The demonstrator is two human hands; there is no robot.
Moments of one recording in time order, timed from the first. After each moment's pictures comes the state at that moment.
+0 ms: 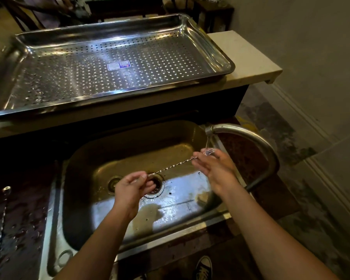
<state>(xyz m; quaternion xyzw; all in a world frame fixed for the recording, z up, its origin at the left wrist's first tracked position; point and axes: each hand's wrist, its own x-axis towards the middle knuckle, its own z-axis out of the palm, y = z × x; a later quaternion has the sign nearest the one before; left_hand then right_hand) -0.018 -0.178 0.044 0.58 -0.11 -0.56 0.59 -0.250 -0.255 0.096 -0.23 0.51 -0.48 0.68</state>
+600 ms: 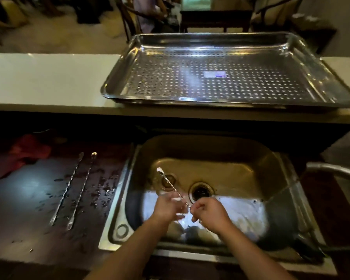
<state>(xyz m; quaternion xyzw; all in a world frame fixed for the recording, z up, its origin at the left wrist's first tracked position) 0.030 -0.122 0.035 0.66 -0.06 -0.57 0.49 -0.113 -0.186 0.041 -0.66 0.53 0.00 0.53</state>
